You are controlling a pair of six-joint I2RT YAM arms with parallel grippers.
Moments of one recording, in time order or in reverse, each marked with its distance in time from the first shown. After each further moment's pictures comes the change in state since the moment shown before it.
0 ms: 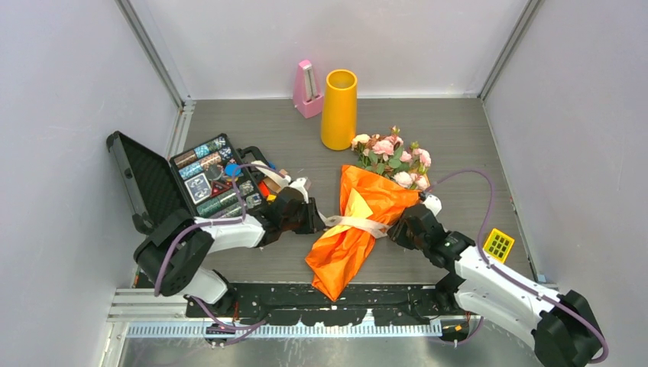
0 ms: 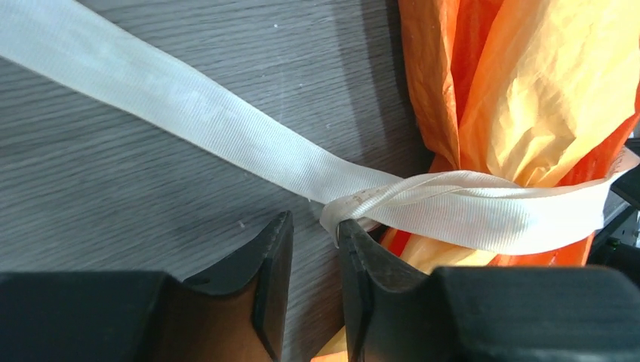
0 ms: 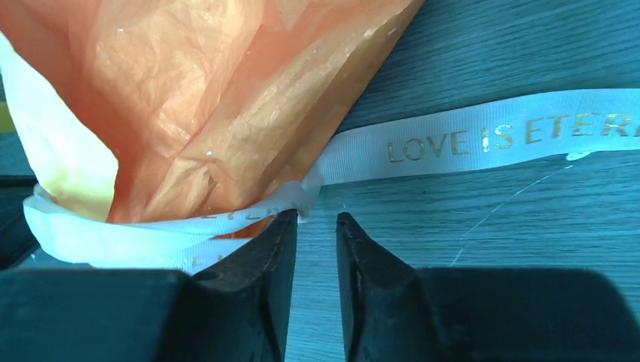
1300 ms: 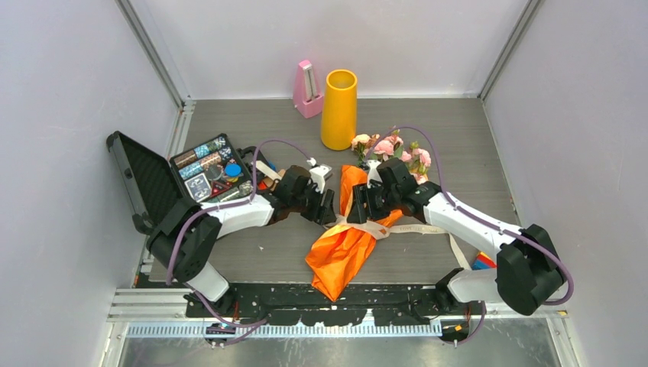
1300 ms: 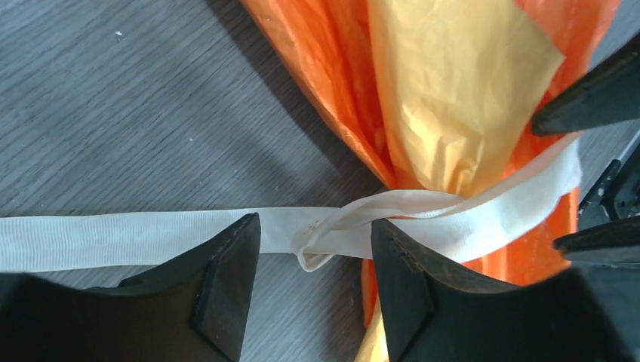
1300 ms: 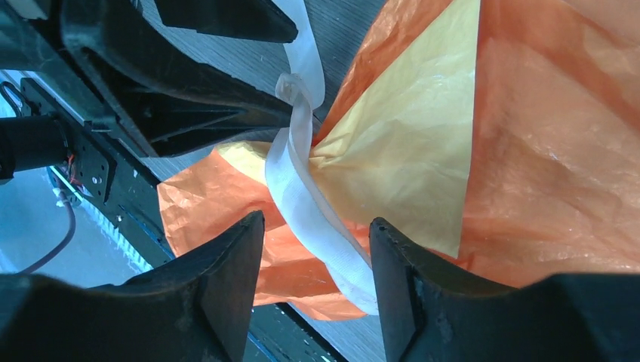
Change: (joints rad) left arm 0.057 0.076 0.244 -0.201 0.230 0.454; right arm -0.019 0.465 0.485 -0.046 -0.567 -0.560
